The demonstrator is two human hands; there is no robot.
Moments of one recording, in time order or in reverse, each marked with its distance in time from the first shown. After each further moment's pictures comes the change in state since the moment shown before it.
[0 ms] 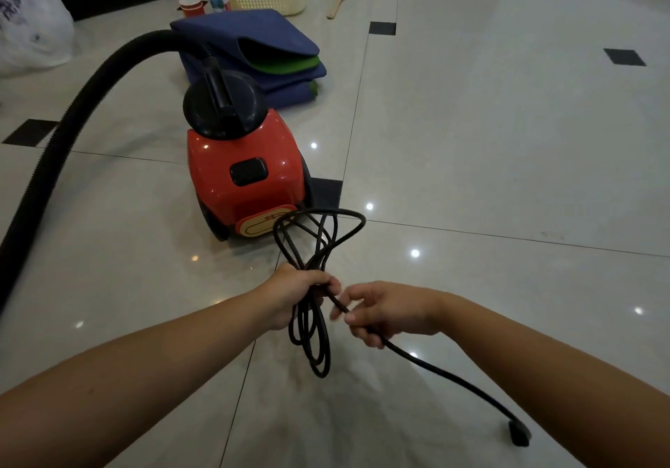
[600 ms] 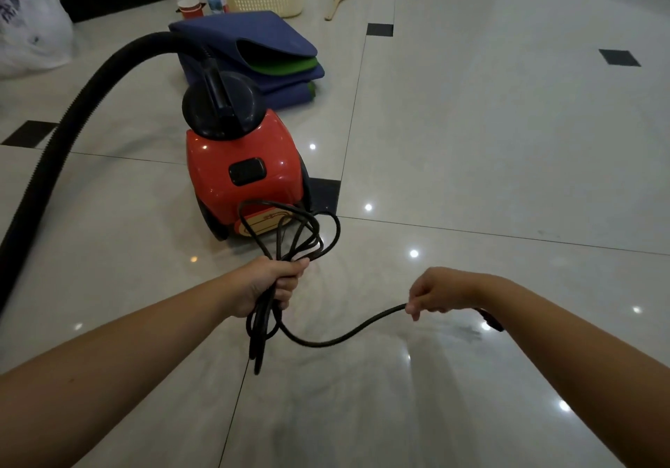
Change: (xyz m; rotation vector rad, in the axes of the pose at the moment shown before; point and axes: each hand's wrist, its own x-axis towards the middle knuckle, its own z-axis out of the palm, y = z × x) left_hand 0.010 0.006 -0.044 0.033 -0.209 -0.137; right_hand -0.034 0.024 -0.053 -0.574 0.304 0.264
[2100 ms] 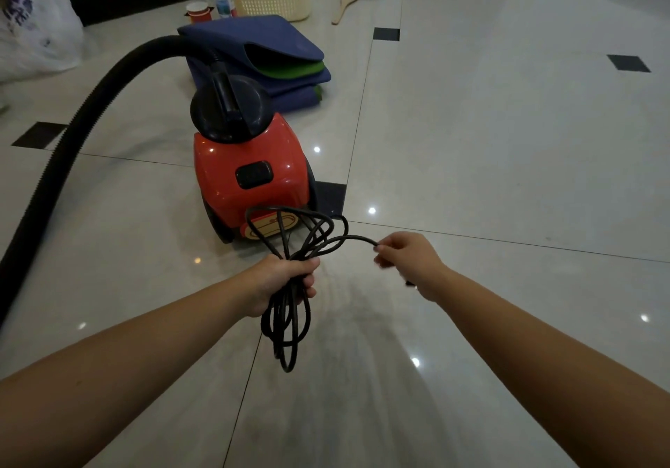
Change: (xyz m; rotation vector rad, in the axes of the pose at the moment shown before) left_hand 0.003 0.004 0.009 0.072 0.114 0.110; right_hand 0.030 -0.057 0.005 0.641 0.583 -0.011
